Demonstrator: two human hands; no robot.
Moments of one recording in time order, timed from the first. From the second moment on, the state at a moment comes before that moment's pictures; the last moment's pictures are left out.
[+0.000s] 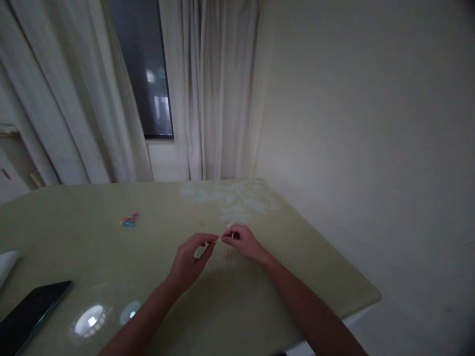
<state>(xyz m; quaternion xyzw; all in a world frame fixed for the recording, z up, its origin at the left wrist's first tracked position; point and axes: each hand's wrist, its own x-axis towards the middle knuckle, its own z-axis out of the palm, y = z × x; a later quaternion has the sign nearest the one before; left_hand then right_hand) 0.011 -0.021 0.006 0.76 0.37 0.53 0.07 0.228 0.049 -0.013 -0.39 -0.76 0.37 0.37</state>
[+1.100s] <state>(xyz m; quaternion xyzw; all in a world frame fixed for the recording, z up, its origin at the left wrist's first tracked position) 0.003 -0.013 0.003 0.70 0.37 0.53 0.30 0.221 0.027 0.007 -0.27 -0.76 0.50 0.31</state>
